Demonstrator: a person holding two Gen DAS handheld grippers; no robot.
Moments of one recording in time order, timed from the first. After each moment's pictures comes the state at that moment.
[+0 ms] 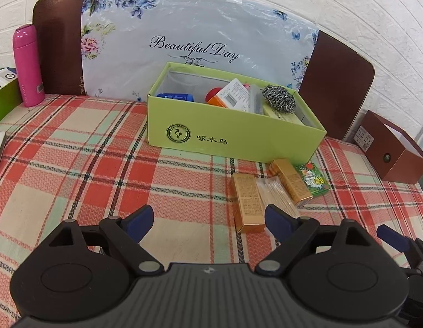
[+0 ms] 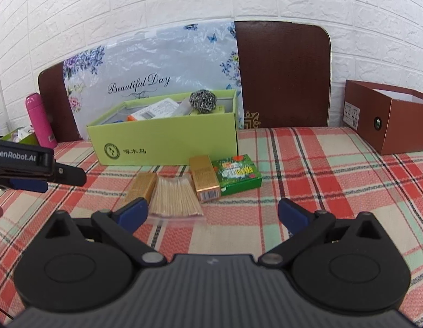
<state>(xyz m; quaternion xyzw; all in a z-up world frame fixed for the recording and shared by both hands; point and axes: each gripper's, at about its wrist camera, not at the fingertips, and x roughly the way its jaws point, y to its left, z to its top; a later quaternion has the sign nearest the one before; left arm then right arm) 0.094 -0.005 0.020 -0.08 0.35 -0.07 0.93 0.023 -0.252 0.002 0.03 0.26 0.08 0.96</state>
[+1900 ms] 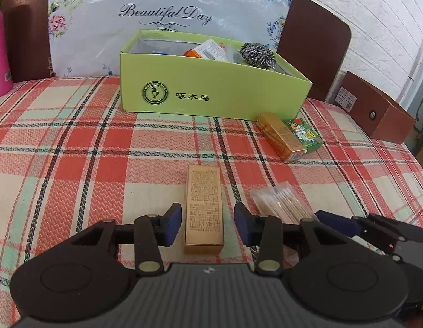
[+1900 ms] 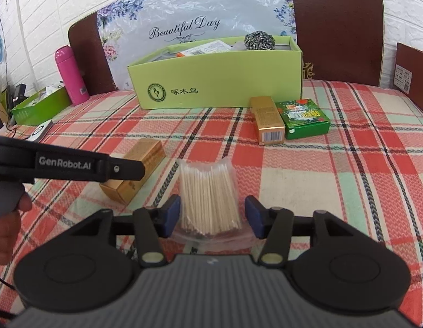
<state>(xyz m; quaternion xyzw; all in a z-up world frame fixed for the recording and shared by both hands) 0.092 -0.003 -0.028 -0.05 0.37 -0.15 0.91 0.030 -0.206 -0.035 0.02 0.34 0.16 0.93</state>
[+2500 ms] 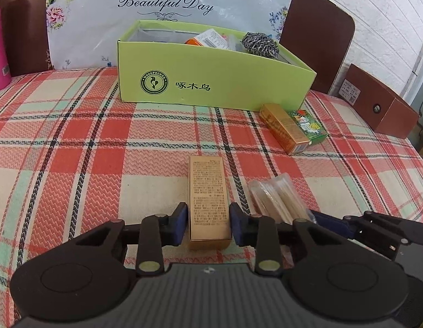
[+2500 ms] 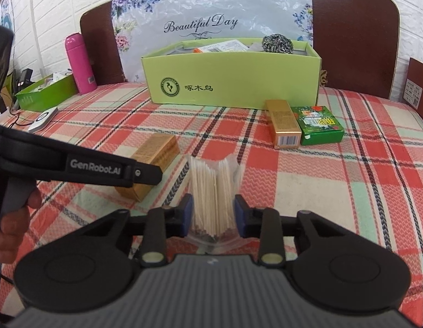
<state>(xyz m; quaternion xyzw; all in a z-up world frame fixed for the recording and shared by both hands) 0.096 -0.004 -0.035 -0.05 0.39 -0.14 0.91 0.026 -0.187 -0.036 -0.02 0.33 0.18 0.92</state>
